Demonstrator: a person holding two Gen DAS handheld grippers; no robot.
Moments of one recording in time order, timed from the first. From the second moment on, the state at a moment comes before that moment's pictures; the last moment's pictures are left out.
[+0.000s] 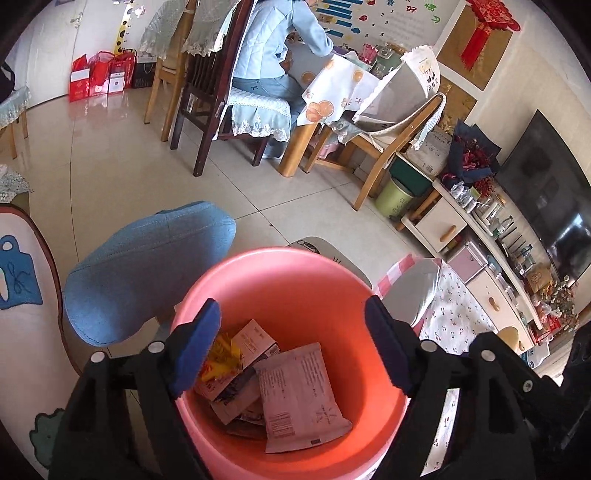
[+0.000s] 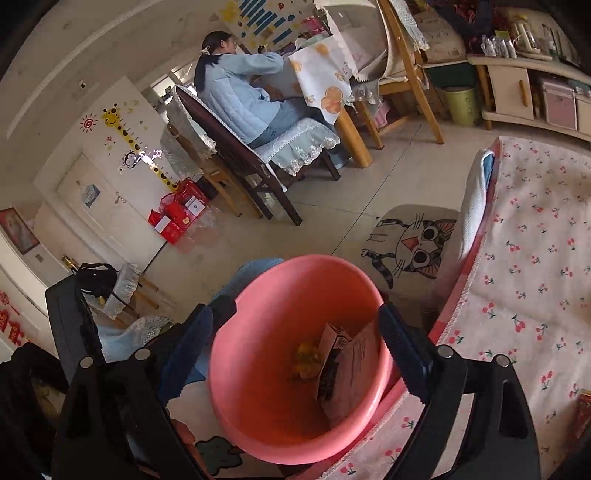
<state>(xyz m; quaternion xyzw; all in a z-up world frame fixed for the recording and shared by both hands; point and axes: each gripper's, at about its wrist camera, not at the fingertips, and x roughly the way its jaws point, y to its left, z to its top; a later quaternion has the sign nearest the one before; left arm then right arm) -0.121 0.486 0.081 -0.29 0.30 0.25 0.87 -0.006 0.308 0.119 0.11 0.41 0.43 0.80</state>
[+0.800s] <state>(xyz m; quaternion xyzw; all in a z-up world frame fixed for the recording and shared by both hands) -0.096 0.406 0.089 -0.25 0.28 0.13 0.92 -0.058 0.167 0.125 0.05 0.36 0.30 0.88</state>
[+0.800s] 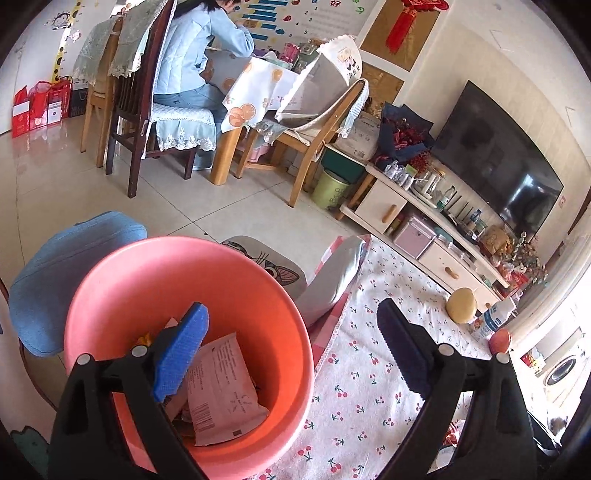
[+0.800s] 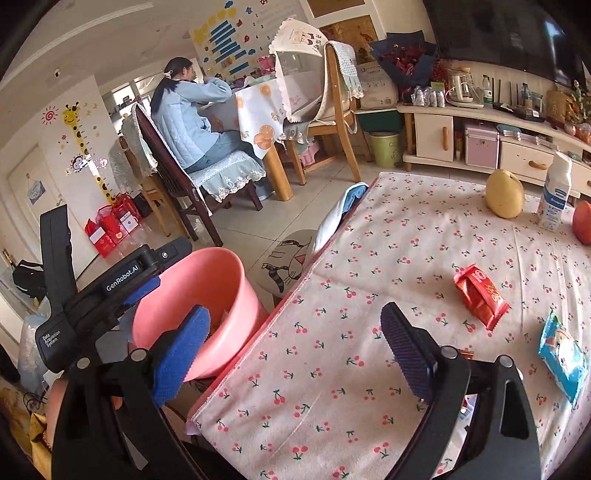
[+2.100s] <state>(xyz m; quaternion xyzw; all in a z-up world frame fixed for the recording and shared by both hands) -0.080 0.193 0.073 -0.09 0.32 -0.04 0.94 -0.102 -0.035 0.130 0.03 0.27 0.16 0.95</state>
